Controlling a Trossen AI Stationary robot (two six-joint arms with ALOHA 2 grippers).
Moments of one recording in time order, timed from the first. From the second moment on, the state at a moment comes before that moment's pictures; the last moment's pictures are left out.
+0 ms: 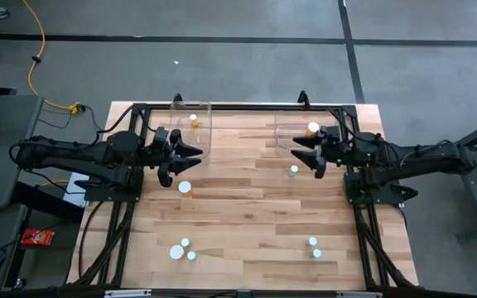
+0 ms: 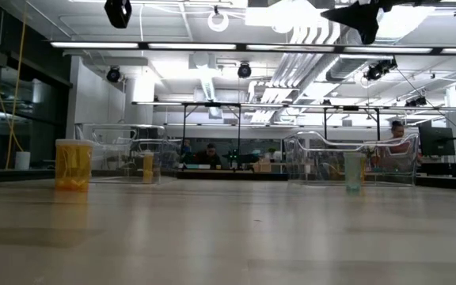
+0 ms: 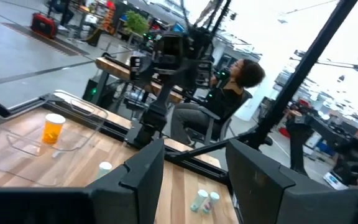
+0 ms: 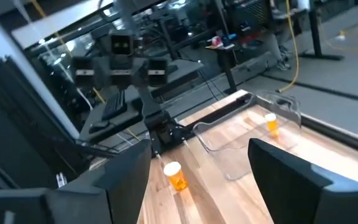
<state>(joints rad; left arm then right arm) 0.08 0.77 0.62 0.20 -0.06 -0.44 0.03 0.71 0.61 0.08 0.23 0.39</state>
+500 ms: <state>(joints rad) 0.08 0.77 0.62 0.24 -0.07 -0.38 0.04 0.71 0.61 0.08 0.20 0.33</state>
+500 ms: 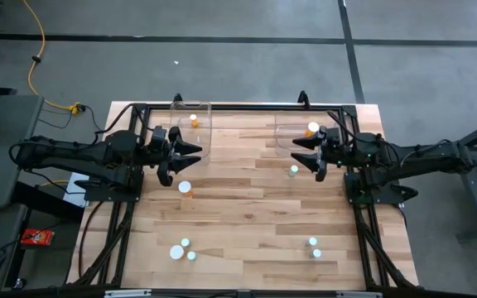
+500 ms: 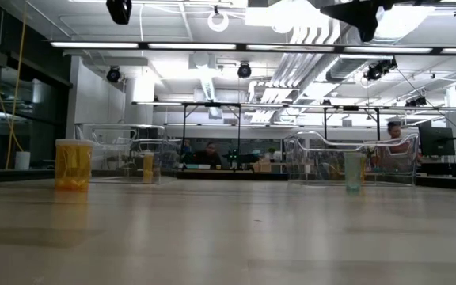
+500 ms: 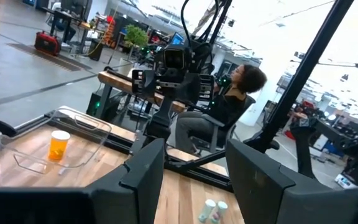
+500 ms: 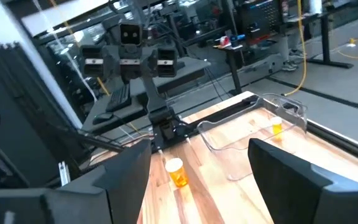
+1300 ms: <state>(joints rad) 0.08 0.77 0.62 0.24 -0.07 -0.36 0.04 0.71 0.61 0.08 0.15 0.29</state>
